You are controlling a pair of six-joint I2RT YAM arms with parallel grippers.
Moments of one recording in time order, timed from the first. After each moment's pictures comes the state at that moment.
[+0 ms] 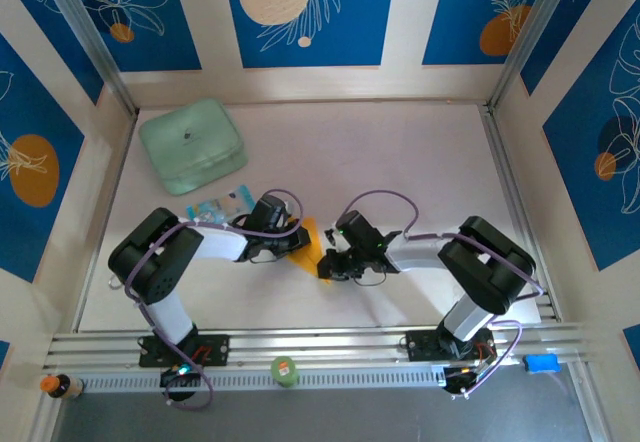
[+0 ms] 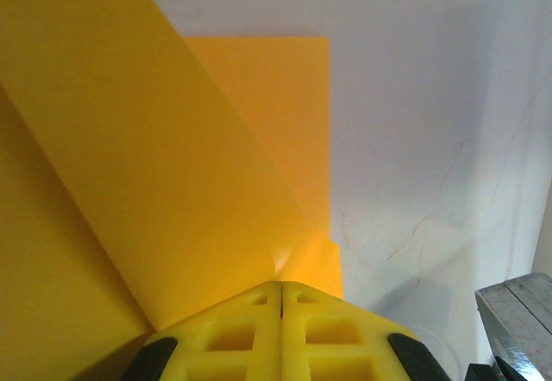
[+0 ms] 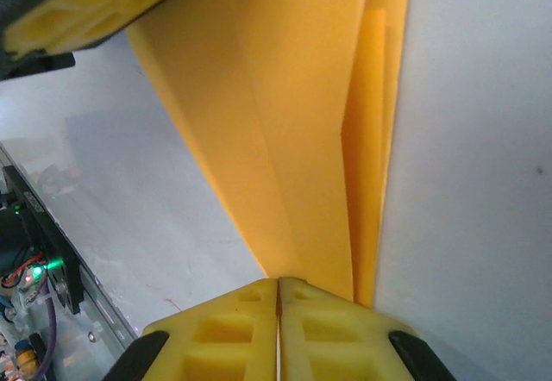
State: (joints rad) left arm -0.65 1.72 0.66 0.24 0.38 -0.99; right arm 0.80 1.61 0.60 0.02 -0.50 0.80
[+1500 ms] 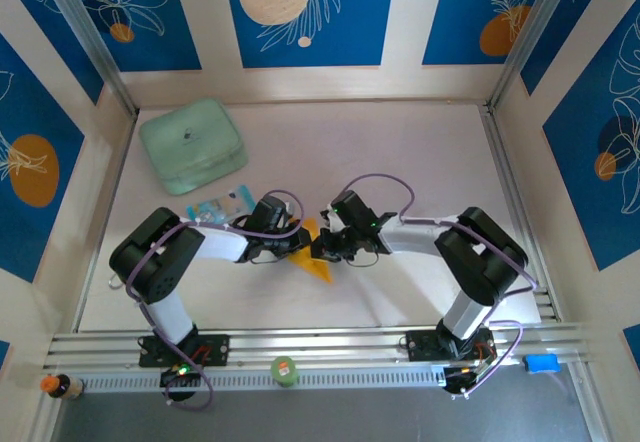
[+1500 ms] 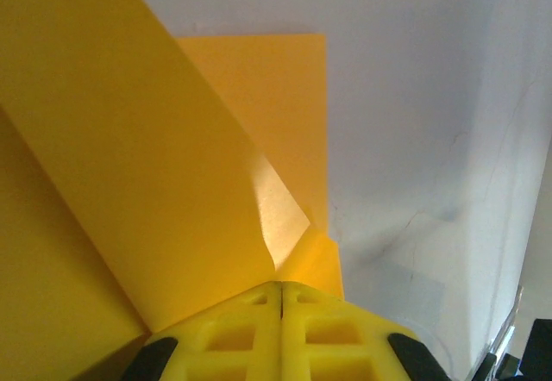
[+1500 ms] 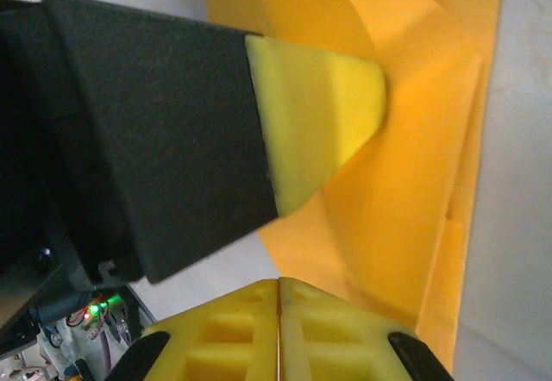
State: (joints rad) left arm -0.65 1.73 0.66 0.27 0.39 -1.00; right arm 0.74 1.68 0.79 -0.08 -0.54 0.81
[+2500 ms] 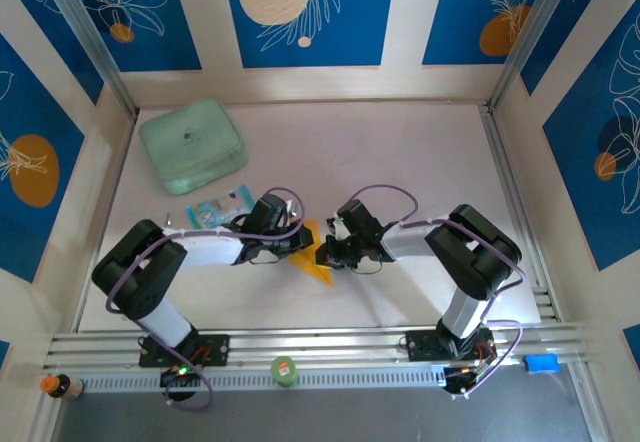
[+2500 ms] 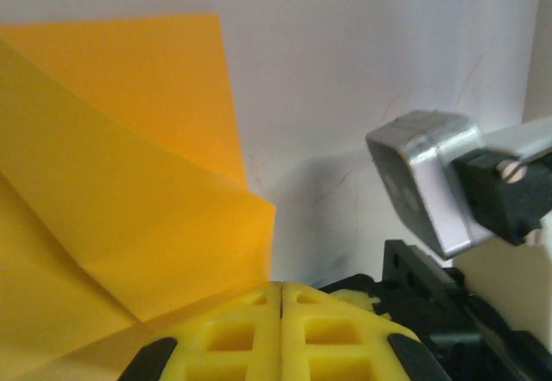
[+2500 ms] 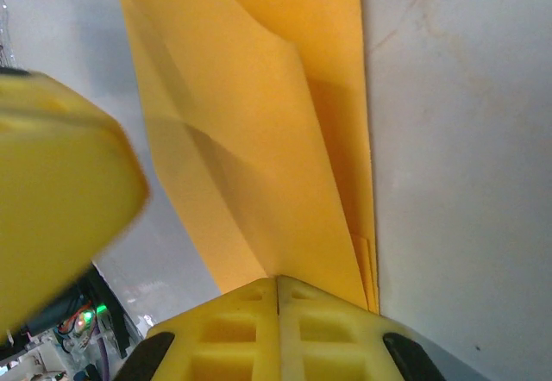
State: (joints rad) left arm -0.70 1.61 0.67 0.16 0.38 -0.97; right arm 0.72 1.72 0.67 0.08 -0.56 0.87
